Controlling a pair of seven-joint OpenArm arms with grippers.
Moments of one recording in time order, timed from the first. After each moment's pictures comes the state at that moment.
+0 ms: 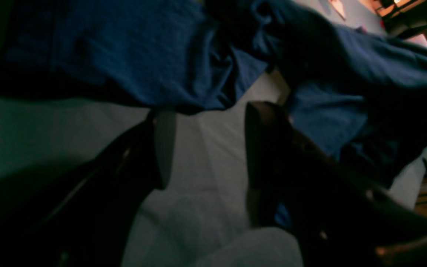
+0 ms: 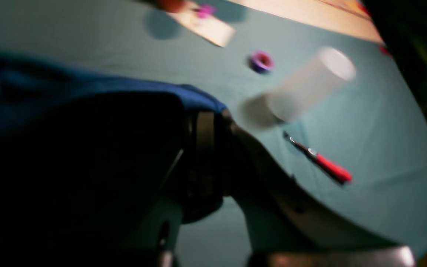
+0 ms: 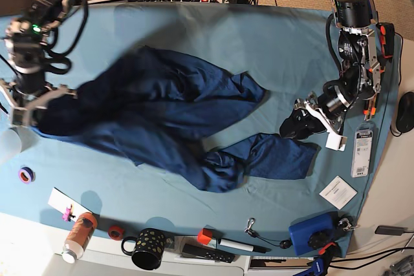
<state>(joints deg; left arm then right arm) -6.7 -12.4 -11.2 69.4 -47.9 -40.5 40.1 -6.7 11.3 37.6 125.8 6.6 22.2 -55.2</state>
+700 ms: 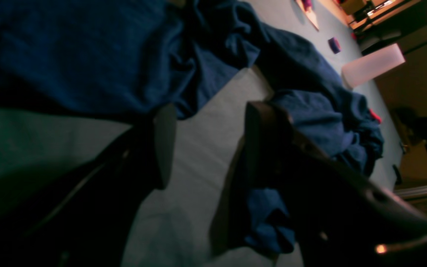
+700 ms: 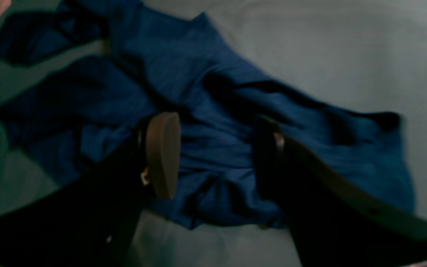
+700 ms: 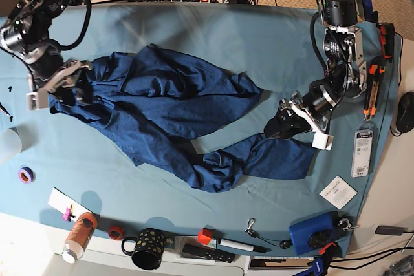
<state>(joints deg) -6.7 -7.2 -11.3 69.4 -48.4 -40.5 40.0 -7.8 12.2 41.8 110.9 46.6 39.8 -72.5</state>
